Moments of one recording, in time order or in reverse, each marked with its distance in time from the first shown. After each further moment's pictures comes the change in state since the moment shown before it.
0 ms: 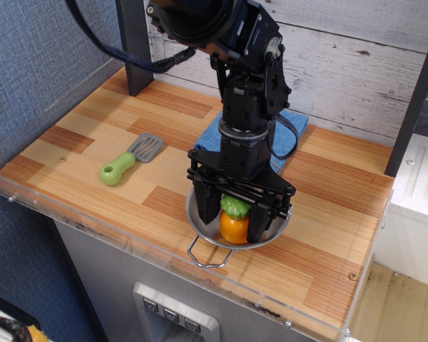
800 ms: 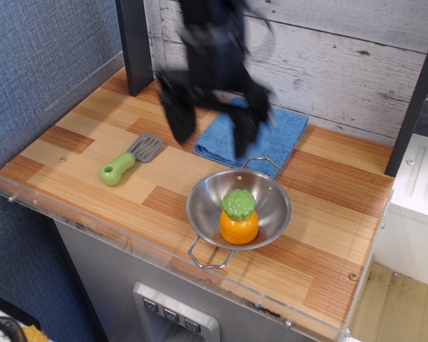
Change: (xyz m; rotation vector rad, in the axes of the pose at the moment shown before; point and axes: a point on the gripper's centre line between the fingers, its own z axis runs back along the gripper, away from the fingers) arm -0.001 0.042 0.105 -0.050 -0.212 0.107
